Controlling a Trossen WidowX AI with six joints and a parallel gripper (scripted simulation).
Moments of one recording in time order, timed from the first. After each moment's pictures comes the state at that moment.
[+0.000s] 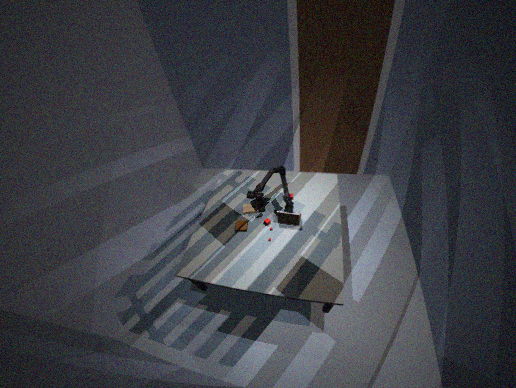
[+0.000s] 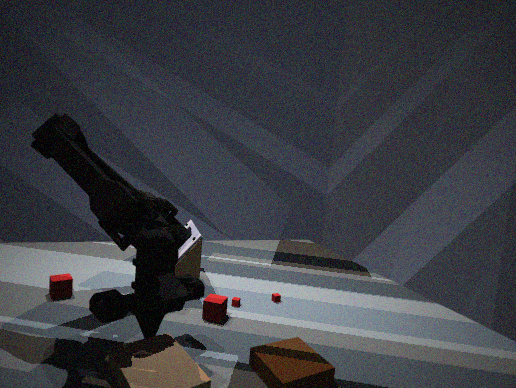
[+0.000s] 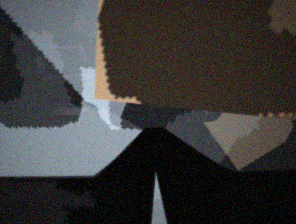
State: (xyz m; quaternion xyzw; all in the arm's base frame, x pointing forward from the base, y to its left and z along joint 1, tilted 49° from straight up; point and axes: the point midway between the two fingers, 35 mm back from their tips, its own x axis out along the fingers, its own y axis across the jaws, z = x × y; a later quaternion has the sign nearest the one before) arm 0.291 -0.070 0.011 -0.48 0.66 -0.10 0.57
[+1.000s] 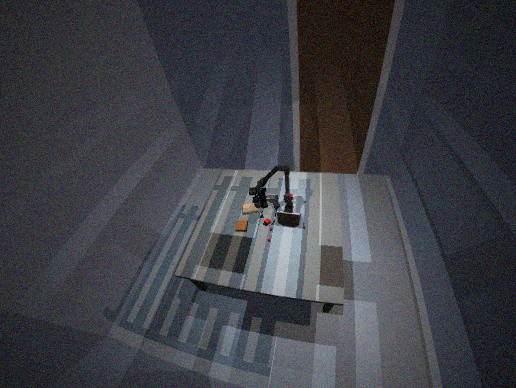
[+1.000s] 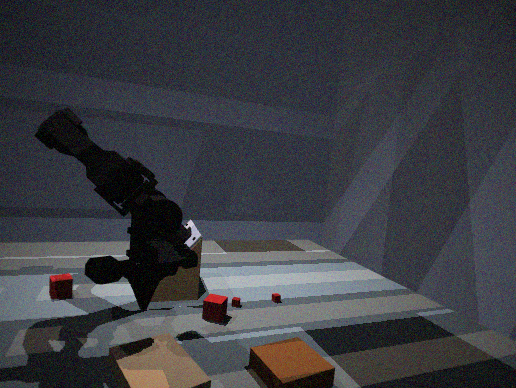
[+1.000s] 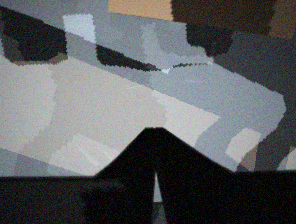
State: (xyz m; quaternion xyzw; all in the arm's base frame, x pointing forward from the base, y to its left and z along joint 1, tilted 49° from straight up) arm 0.260 -0.045 0.051 -0.48 0.66 -0.10 0.57
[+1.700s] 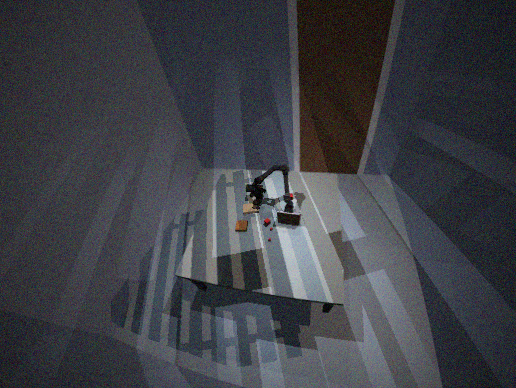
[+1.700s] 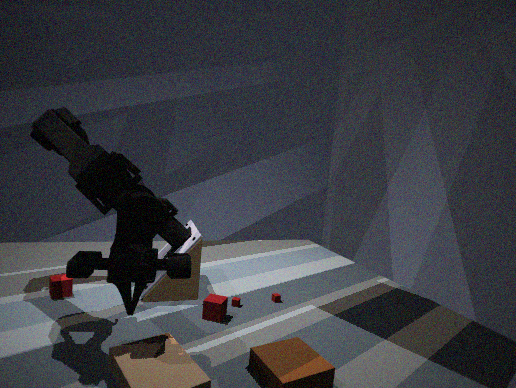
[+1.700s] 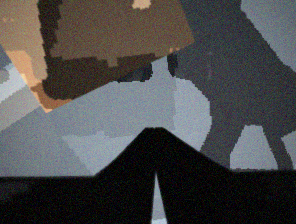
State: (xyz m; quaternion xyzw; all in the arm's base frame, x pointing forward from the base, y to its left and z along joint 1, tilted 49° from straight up) arm 0.296 -0.047 0.073 -0.30 0.60 -0.28 0.69
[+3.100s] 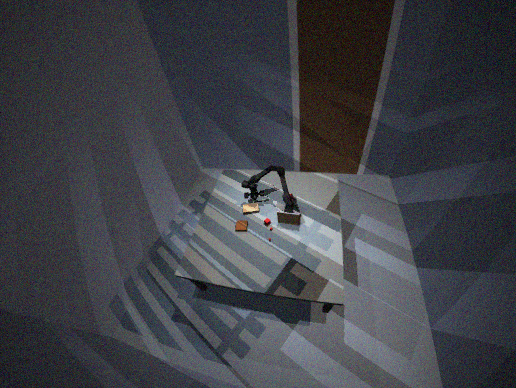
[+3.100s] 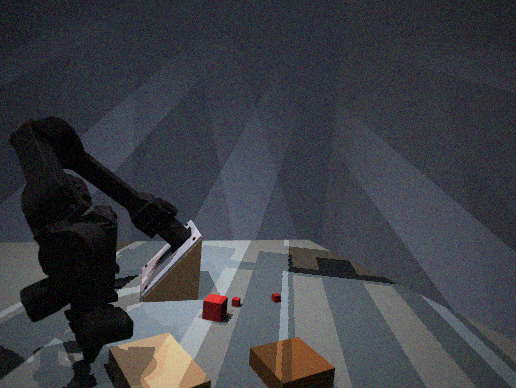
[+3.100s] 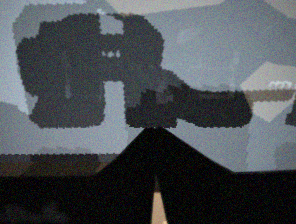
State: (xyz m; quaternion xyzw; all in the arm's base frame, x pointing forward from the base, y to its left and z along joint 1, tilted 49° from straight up) arm 0.374 -0.098 0.091 0.12 0.35 -0.55 0.75
